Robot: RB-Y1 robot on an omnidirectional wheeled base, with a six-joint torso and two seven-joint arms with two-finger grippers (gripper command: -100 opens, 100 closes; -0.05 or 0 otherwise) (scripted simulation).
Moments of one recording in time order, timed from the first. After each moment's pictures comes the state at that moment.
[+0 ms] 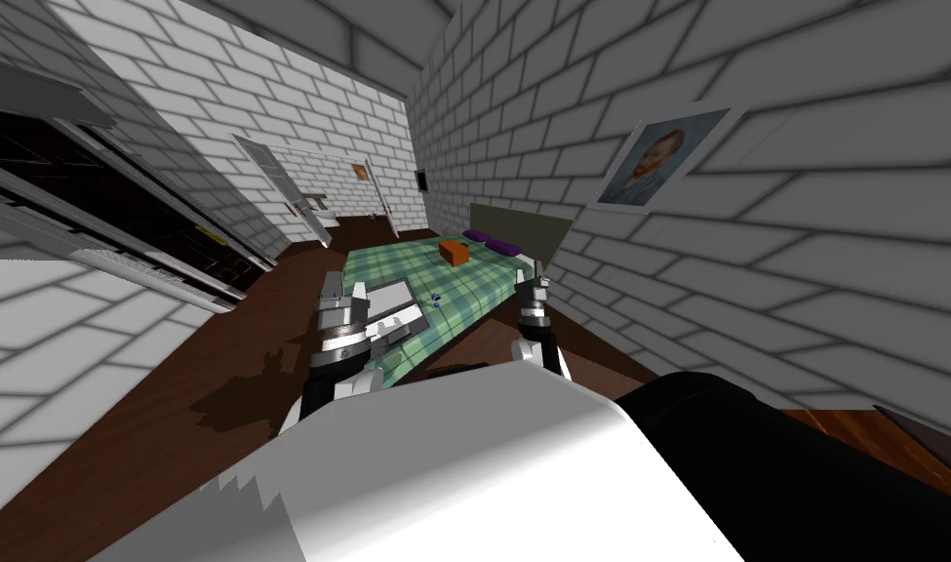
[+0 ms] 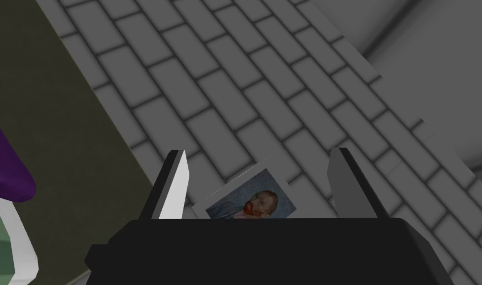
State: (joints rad) left arm 0.52 -0.01 -0.04 -2.28 -0.08 -0.43 -0.09; right arm 0.52 0.02 0.06 -2.33 -0.05 -0.37 -0.11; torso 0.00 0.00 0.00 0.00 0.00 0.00
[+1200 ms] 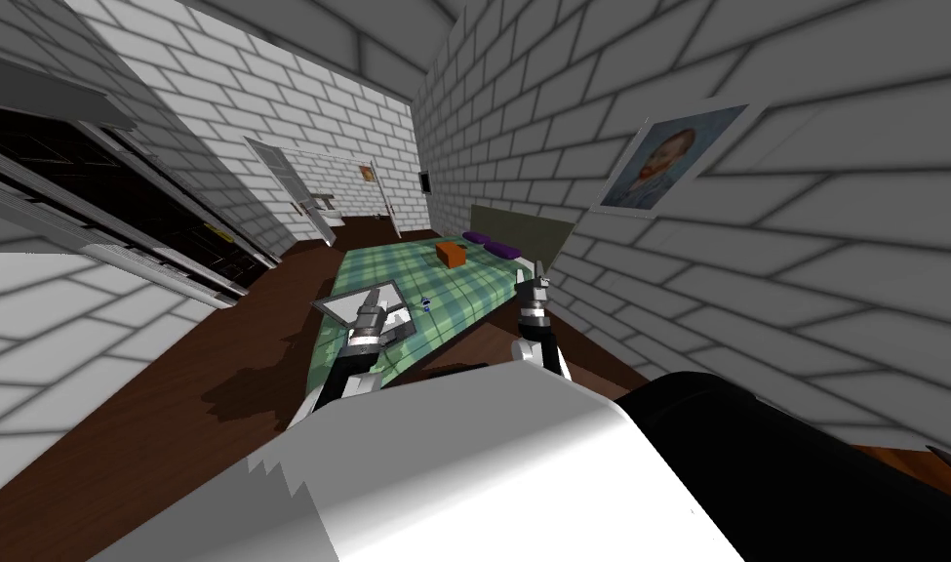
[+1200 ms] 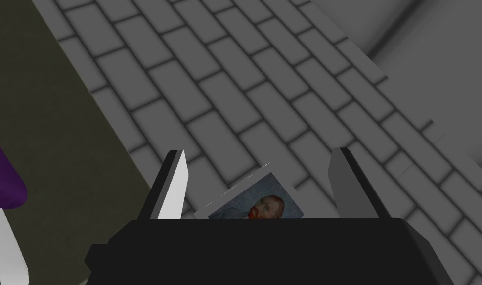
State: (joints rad) left arm 0.48 0.15 -0.05 -2.08 -0.02 -0.24 -0.09; right arm 0.52 0.02 0.06 -2.33 -0.05 -0.37 -0.11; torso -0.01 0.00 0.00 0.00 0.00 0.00
